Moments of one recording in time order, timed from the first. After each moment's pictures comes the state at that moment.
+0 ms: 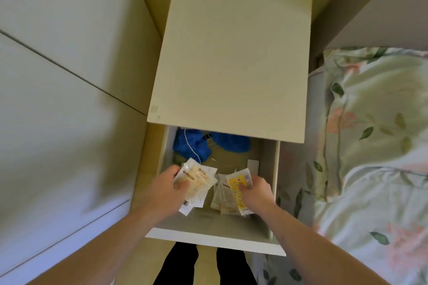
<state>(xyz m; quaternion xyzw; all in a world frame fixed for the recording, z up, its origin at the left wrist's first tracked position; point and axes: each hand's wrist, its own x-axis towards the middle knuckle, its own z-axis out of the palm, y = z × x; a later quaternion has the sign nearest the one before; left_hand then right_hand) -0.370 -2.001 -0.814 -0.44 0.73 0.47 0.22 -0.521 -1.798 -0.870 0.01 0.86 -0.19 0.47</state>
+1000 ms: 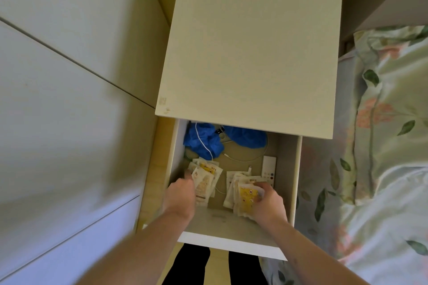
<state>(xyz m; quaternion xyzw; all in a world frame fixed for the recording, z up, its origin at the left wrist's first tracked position) -0.353 -1.979 -0.899 -0.38 0.85 0.20 0.30 -0.488 -1.792 -0.884 0.03 0.86 -0.19 0.48</state>
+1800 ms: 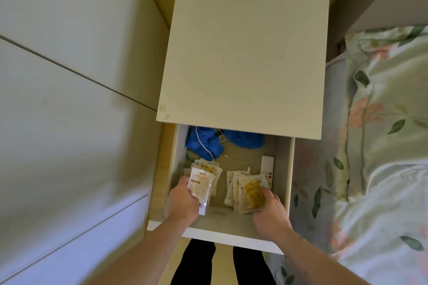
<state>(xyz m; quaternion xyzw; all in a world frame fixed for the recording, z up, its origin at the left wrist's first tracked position) -0.354 -1.963 -0.860 -0.52 0.74 0.35 0.24 -0.491 -1.774 -0.841 -0.01 0.82 -0.17 0.54</state>
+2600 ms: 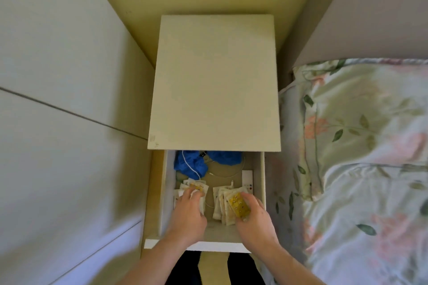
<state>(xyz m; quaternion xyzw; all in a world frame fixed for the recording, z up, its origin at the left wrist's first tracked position) -0.393 -1.940 -0.772 -0.35 0.82 0.34 0.29 -0.490 -1.775 -0.743 -0.02 0.84 -0.28 0.47</state>
